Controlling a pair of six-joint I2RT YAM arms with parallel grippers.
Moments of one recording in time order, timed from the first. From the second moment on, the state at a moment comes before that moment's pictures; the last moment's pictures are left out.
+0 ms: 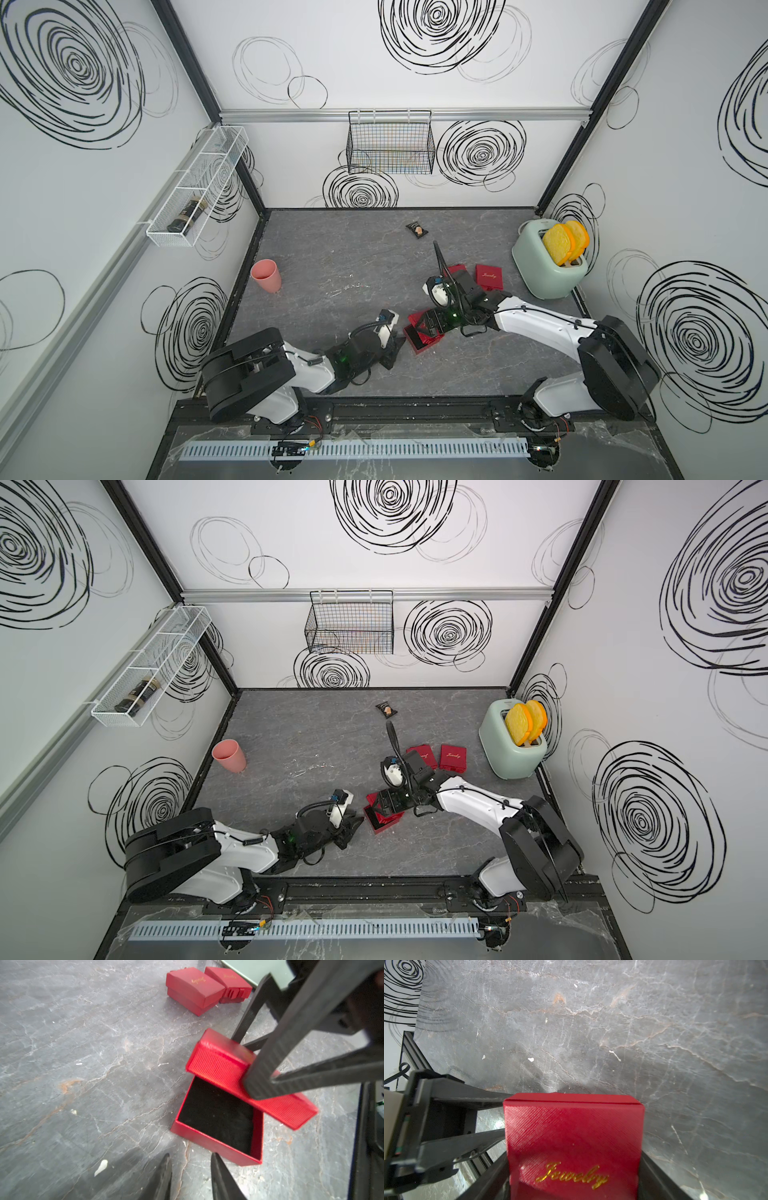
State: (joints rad) left arm -0.98 1.49 0.22 0.76 -0.12 -0.41; right arm 0.69 1.43 0.78 -0.36 -0.38 0.31
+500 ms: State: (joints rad) left arm -1.03 1.62 0.28 0.79 -0.12 -0.41; right arm 0.69 1.44 0.77 -0.37 -0.37 0.36
